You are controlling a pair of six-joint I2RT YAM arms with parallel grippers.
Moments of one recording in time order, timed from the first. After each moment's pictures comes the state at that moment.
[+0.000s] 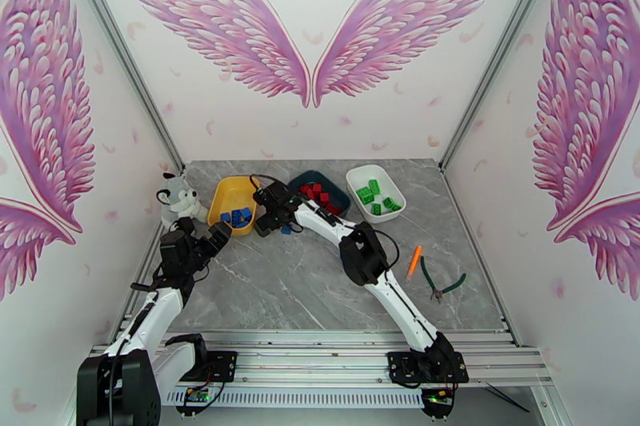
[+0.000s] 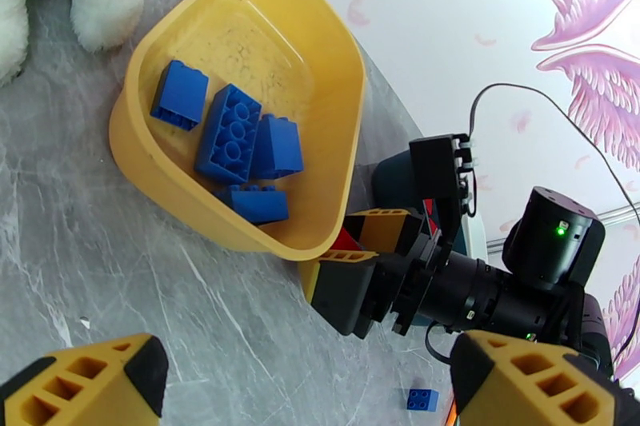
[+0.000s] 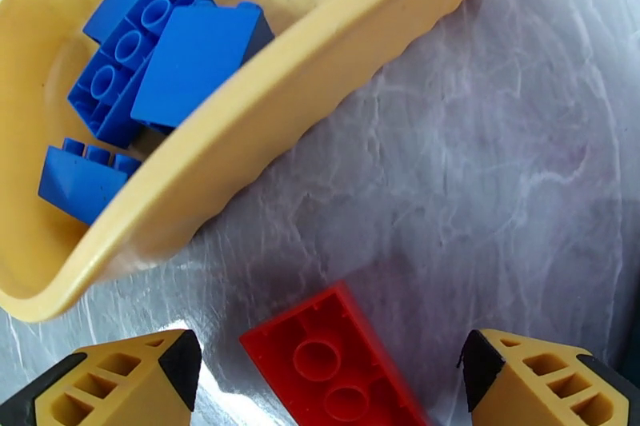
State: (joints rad) left arm 0.14 1.02 0.40 0.13 0.43 -0.82; right arm 0.76 2.63 2.35 -0.68 -0.13 0.00
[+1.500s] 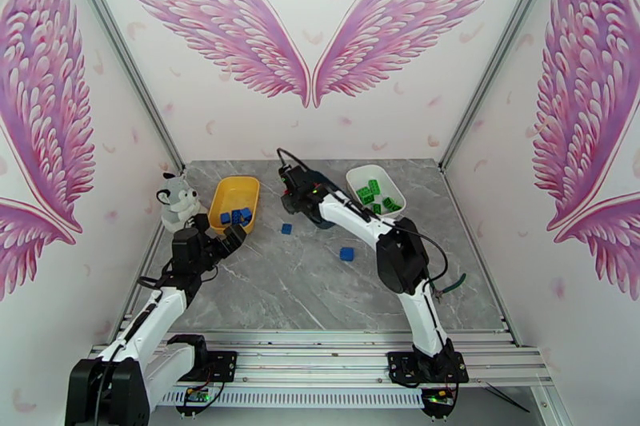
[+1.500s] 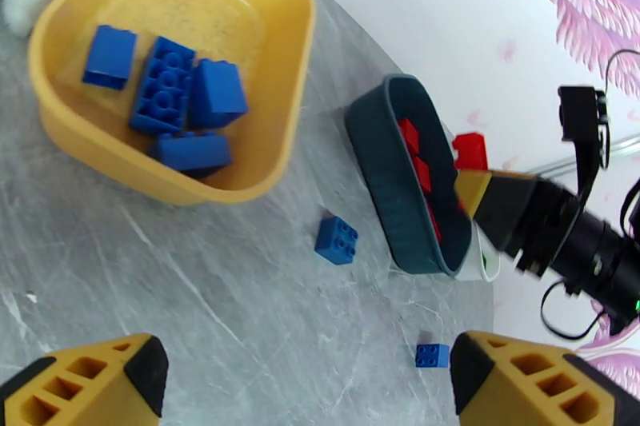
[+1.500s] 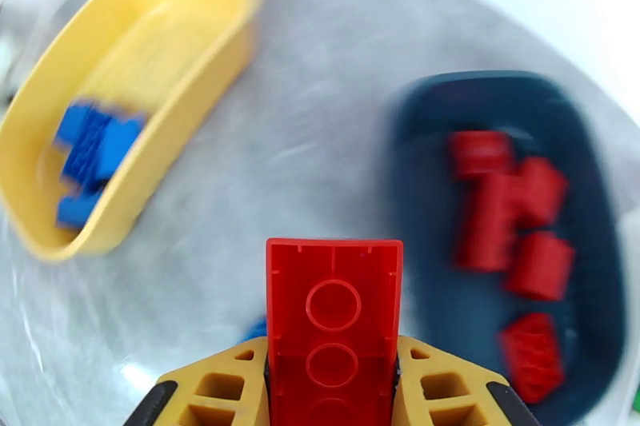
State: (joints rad) left arm -0.07 1.00 0.46 0.04 0.37 -0.74; right arm 0.66 2.17 1.93 -0.58 0.20 0.17
